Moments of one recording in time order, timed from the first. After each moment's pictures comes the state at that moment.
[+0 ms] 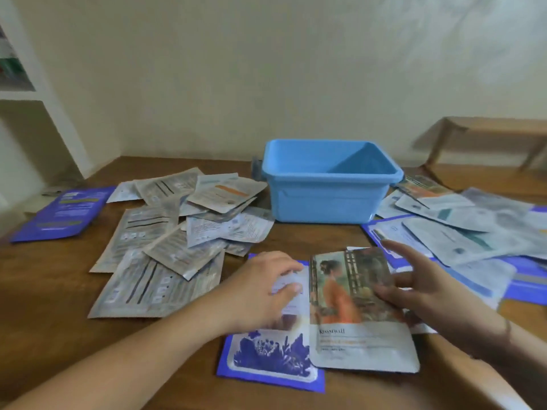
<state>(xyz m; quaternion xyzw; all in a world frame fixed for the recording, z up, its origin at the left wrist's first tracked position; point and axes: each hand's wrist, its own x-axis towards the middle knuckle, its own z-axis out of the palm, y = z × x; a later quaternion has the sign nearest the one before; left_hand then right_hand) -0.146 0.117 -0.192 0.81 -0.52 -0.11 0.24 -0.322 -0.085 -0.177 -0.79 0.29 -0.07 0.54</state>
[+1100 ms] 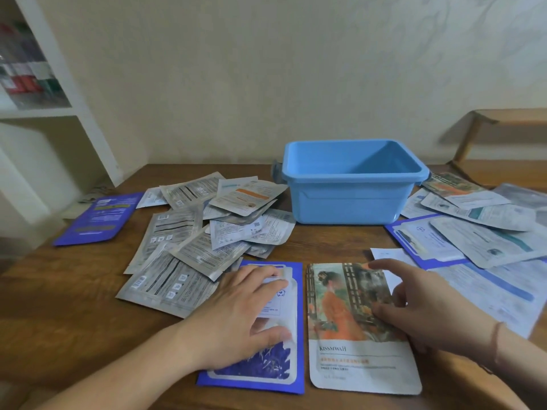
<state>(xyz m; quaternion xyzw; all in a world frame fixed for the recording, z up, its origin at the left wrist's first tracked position) -0.138 0.184 -0.203 0.83 -0.54 -0.06 0.09 -0.302 -0.056 -0.176 -0.92 0.23 0.01 0.31</state>
